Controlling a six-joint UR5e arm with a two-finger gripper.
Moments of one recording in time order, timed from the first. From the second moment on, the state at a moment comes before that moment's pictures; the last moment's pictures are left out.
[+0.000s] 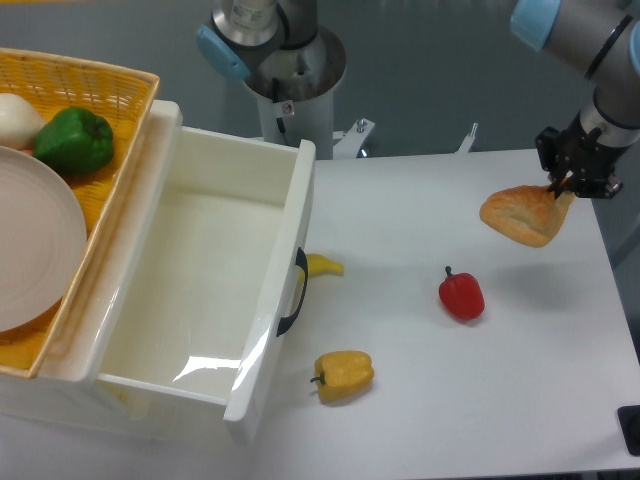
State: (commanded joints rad) arm 2.92 -1.96 -1.32 -1.51 1.60 1.70
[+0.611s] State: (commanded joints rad) arm 2.93 -1.91 -1.30 -1.56 1.51 1.64
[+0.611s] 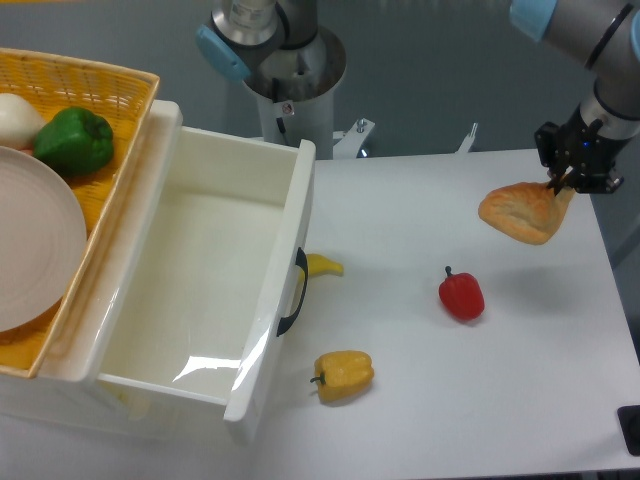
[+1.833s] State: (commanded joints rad) arm 2.78 -1.75 -1.32 -1.70 1.11 1.18
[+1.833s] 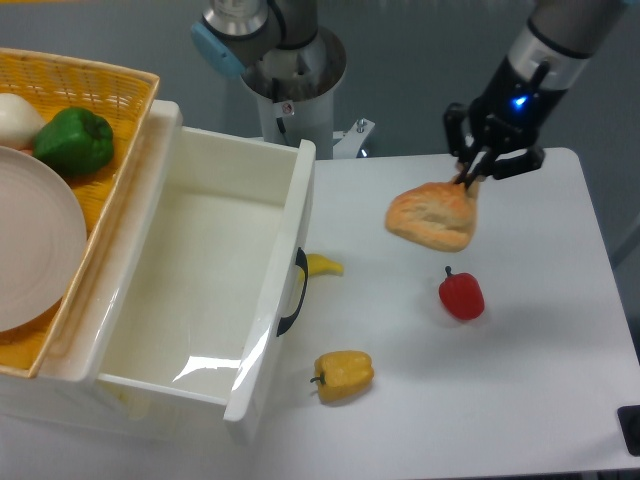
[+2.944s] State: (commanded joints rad) arm 2.54 -1.70 -1.41 -1.67 1.00 1.04
